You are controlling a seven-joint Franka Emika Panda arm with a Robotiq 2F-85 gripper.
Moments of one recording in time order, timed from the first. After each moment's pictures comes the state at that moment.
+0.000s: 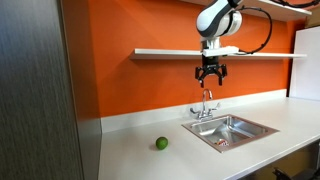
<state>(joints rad) -0.03 -0.32 0.04 -2.31 -0.09 2.01 0.32</state>
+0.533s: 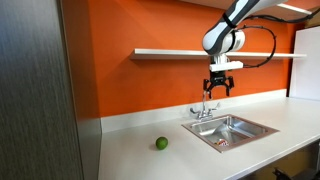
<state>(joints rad) -0.09 -0.19 -0.03 -2.33 -0.13 2.15 0.33</state>
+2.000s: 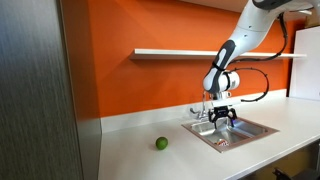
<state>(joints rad) -0.10 0.30 -0.14 -2.25 -0.12 2.41 0.33</state>
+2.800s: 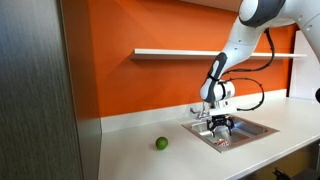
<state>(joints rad) -0.09 0.46 -0.14 -2.16 -0.06 2.43 0.33</state>
